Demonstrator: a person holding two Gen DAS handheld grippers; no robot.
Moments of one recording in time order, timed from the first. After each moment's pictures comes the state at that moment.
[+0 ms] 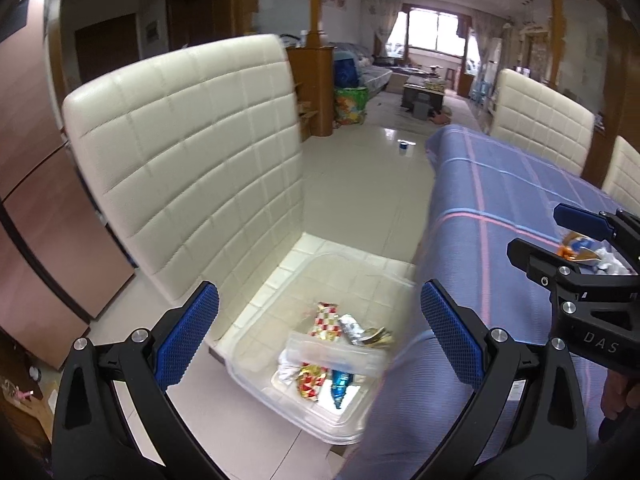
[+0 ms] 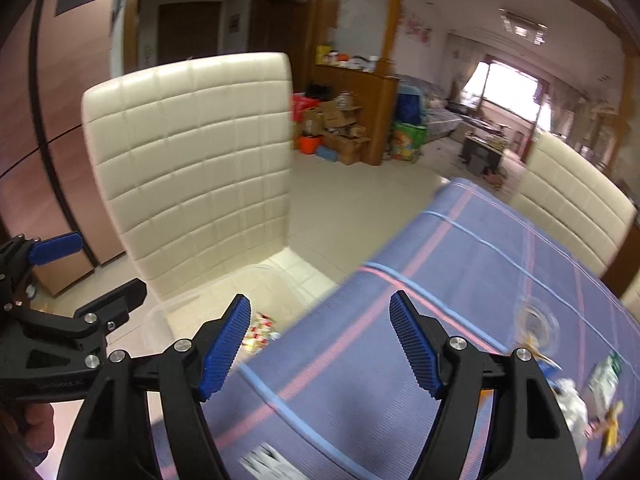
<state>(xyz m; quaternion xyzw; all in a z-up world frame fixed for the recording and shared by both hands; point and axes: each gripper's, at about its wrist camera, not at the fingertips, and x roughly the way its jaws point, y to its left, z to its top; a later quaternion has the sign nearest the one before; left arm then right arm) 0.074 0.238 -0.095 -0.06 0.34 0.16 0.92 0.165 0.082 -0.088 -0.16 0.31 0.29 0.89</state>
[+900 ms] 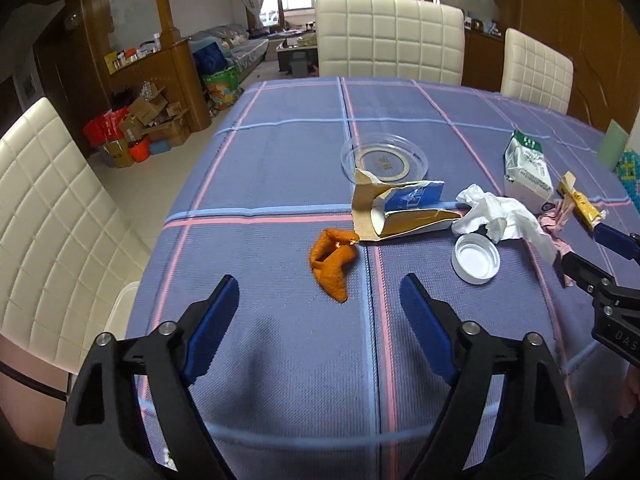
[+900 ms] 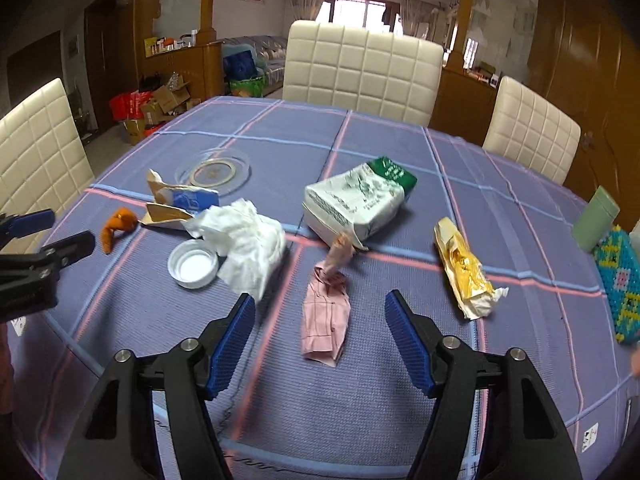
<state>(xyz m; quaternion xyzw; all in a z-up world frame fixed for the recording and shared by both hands) 0.203 0.006 -0.129 0.04 0.41 -0.02 0.91 0.197 -0.208 -0.132 -0.07 0.39 0.06 0.92</state>
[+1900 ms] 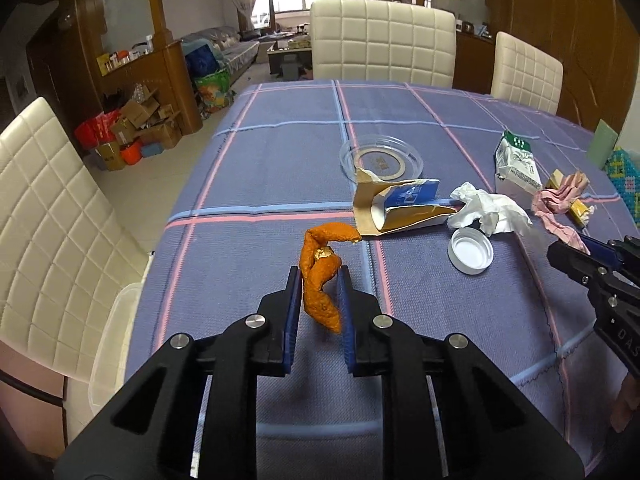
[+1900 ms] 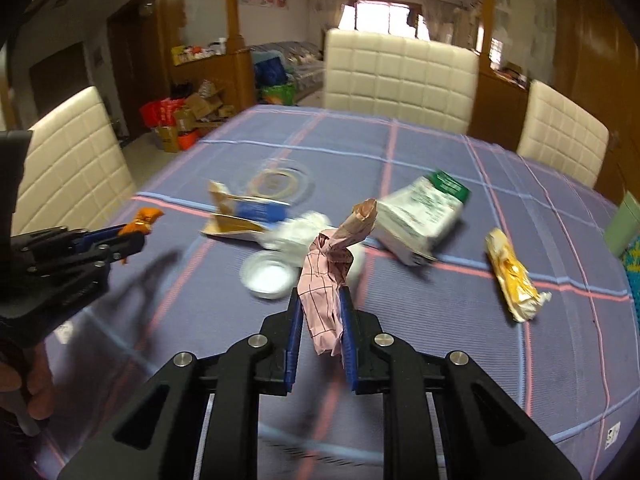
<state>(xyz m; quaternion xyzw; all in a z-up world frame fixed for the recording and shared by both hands) 0.183 0.026 -0.119 0.03 0.40 -0.04 0.91 0.177 -0.158 -0.108 -0.06 0.37 0.14 0.92</state>
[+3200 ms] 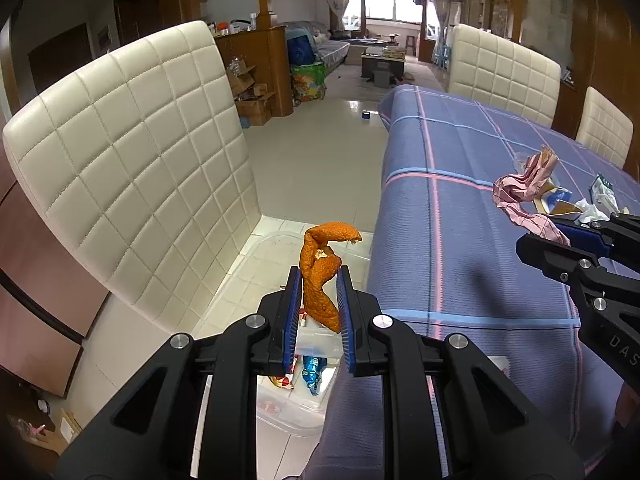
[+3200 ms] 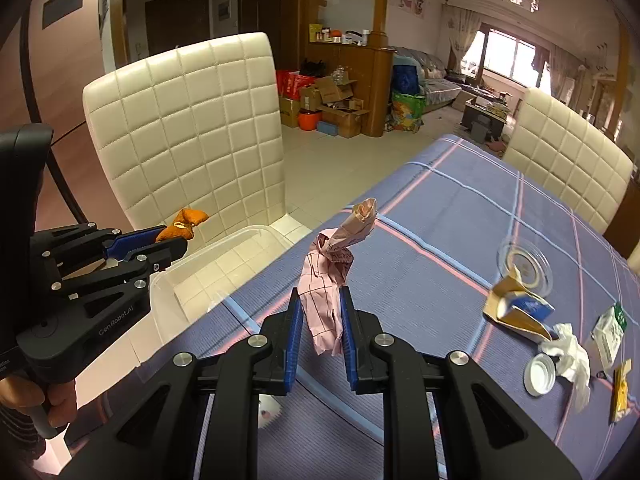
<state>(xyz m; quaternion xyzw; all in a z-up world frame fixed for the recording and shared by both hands) 0.103 0.207 -0.118 -0.03 0.39 0.10 0.91 0.156 0.060 -0.103 -0.15 0.36 0.31 0.87</state>
